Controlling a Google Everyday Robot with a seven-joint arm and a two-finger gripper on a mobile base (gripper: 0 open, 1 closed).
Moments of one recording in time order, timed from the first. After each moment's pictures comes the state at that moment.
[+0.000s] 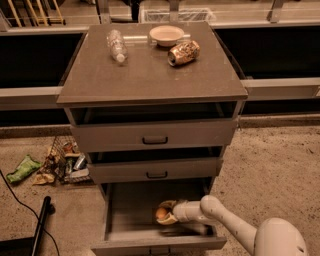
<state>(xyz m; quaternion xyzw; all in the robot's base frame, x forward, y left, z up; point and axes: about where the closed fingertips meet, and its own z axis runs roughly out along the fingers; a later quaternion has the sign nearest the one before) 0.579 -0.017 0.192 -0.56 0.65 0.29 0.42</state>
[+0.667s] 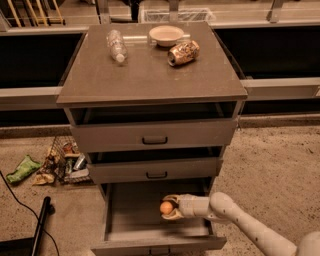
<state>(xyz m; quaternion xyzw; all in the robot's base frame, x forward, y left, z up) 0.572 -0.038 0.293 -0.62 0.59 0.21 0.48</state>
